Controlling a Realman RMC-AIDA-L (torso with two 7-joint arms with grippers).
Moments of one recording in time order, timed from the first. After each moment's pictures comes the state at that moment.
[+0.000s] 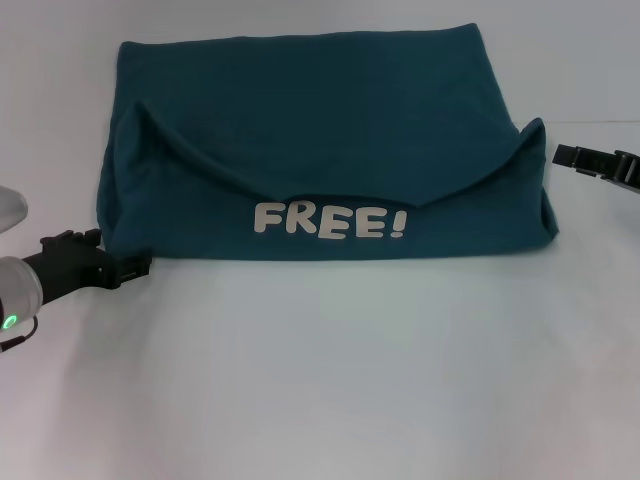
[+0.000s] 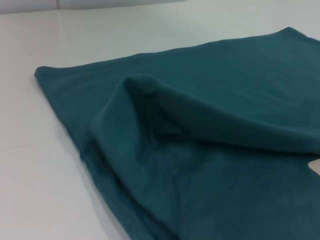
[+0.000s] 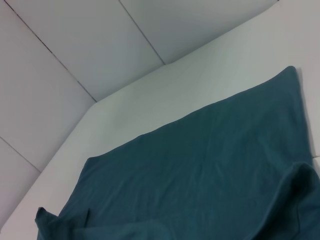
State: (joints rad) left arm -0.49 -2.16 0.72 0.65 2.02 0.74 -1.45; right arm 0.57 1.96 -0.64 -0.57 -1.88 -1.11 1.98
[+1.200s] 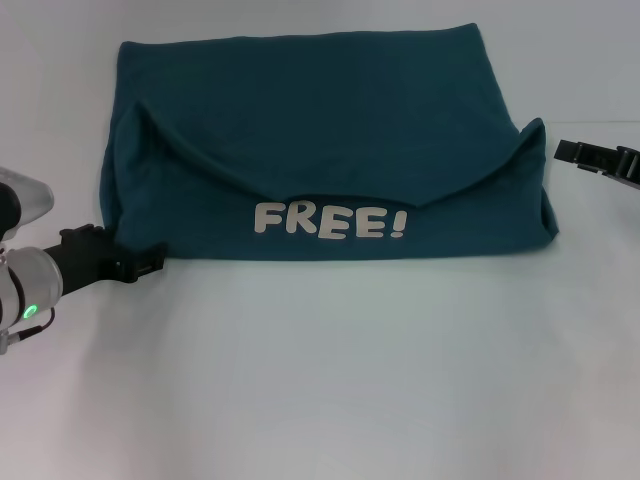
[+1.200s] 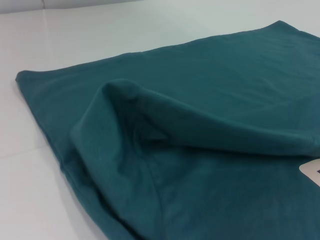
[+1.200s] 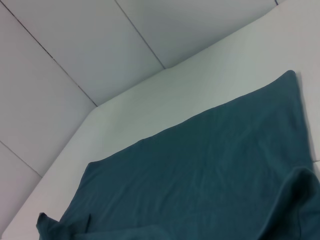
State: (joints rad) left arm -0.53 -2.16 0.76 0.61 2.02 0.69 -1.45; right arm 0.57 1.96 -0.64 -0.57 -1.88 -1.11 1.98
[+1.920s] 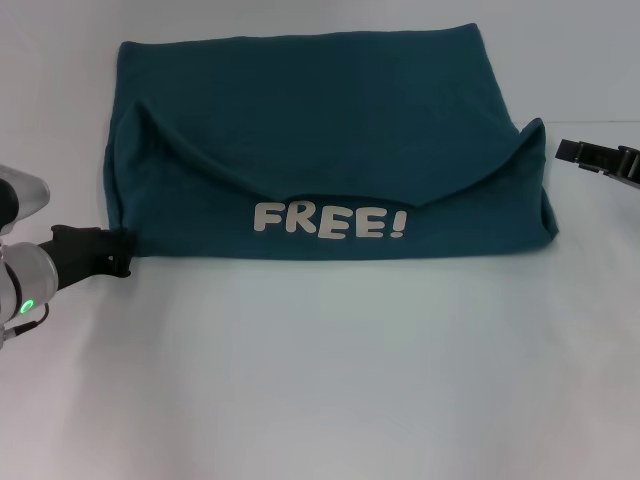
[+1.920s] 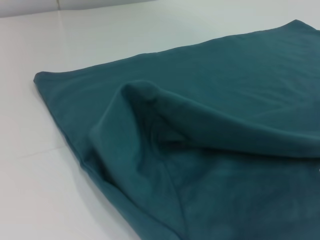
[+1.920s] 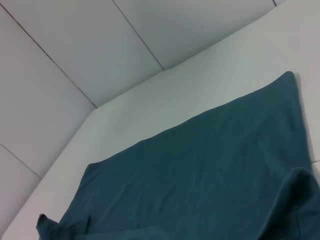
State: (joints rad) left arm -0.54 -2.16 0.76 0.61 2.02 0.65 -1.46; right arm 0.57 1.96 -0.63 -0.57 -1.87 -1.11 1.98
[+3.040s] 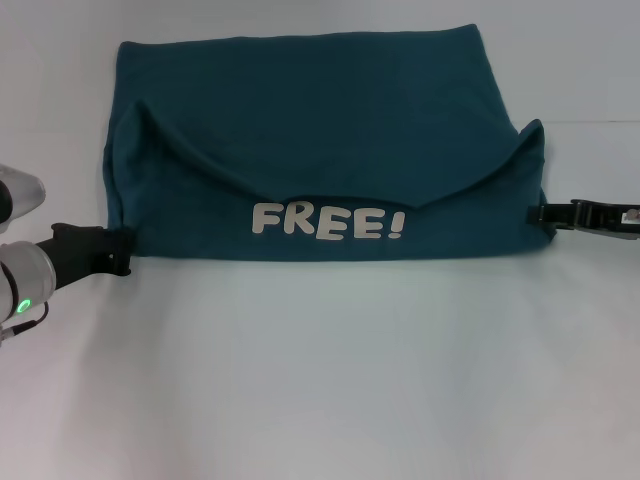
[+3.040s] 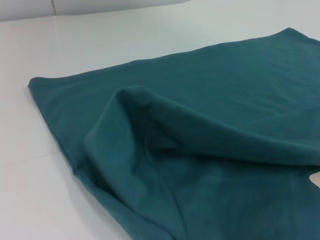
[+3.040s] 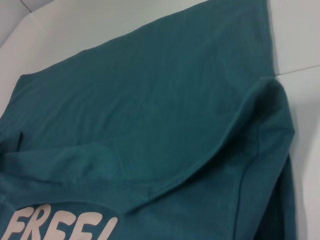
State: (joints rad) left arm -0.52 -2.16 0.76 0.64 2.02 0.69 -1.47; right arm 0.67 1.99 -0.66 -0.56 -2.26 -0.99 2.19
